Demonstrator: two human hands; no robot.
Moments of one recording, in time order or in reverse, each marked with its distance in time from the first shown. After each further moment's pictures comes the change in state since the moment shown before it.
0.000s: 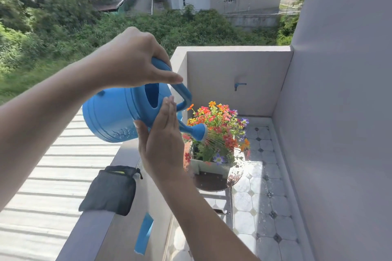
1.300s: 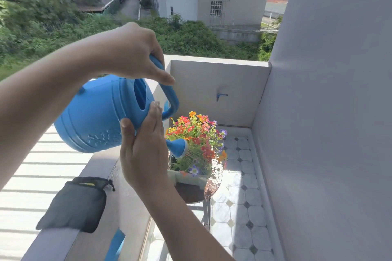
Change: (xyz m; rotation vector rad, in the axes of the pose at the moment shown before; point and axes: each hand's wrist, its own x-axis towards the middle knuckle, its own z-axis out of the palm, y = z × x) left_hand 0.030 0.024 -0.007 0.008 -0.090 -0.062; right_hand 0.010 -0.001 -0.035 0.260 -0.207 0.153
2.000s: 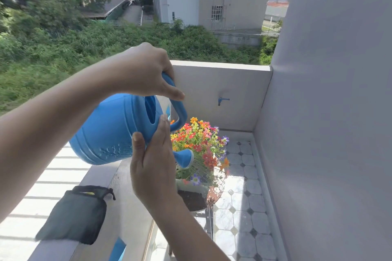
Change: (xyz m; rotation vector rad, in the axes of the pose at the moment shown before) left_hand 0.011 0.006 0.017 0.004 -0.025 0.011; right_hand -0.006 0.015 -0.006 0.018 0.008 0.028
